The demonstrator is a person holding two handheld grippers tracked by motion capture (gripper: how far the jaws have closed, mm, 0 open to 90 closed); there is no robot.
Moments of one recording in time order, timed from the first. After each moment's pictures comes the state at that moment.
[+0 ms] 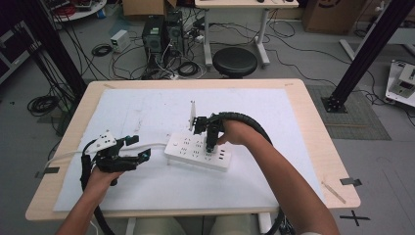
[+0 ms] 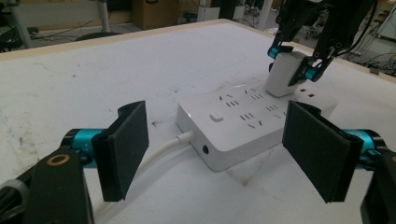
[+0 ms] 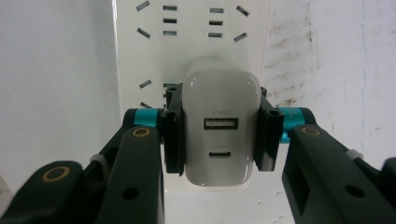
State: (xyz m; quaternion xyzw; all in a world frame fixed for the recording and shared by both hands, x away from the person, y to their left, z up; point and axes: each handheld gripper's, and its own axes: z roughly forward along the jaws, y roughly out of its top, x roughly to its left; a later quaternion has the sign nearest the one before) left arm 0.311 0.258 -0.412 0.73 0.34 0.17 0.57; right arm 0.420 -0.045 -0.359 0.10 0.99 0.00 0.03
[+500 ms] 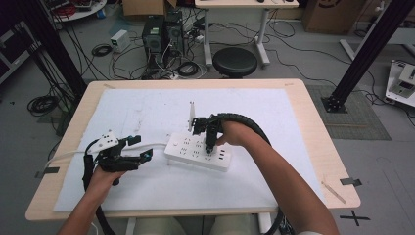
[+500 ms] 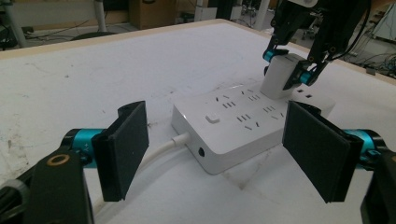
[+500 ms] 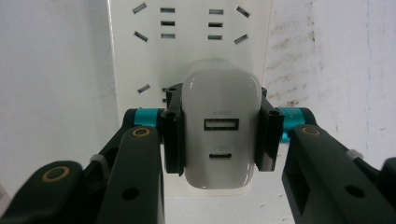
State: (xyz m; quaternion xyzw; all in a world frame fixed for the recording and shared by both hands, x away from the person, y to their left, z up) left arm 0.312 0.254 -0.414 0.73 0.33 0.17 0.58; right arm 0.420 -0.044 -0.364 0.11 0.99 0.01 0.03
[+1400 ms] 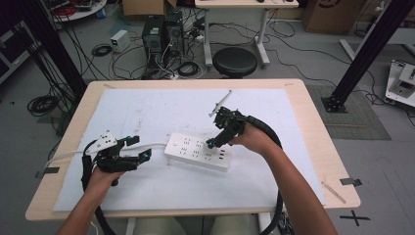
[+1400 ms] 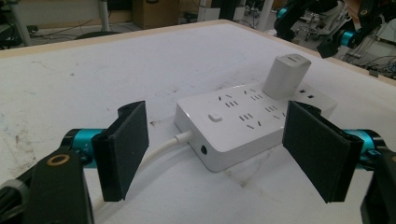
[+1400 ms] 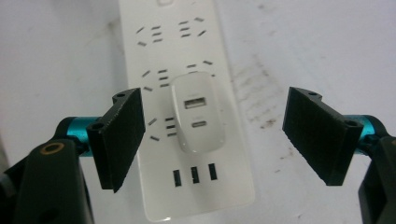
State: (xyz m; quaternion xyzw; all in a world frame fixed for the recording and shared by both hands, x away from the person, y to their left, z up) left arm 0.311 0.257 -0.413 0.73 0.34 0.17 0.58; right arm 0.404 -0.113 -0.341 0.22 0.94 0.26 0.06
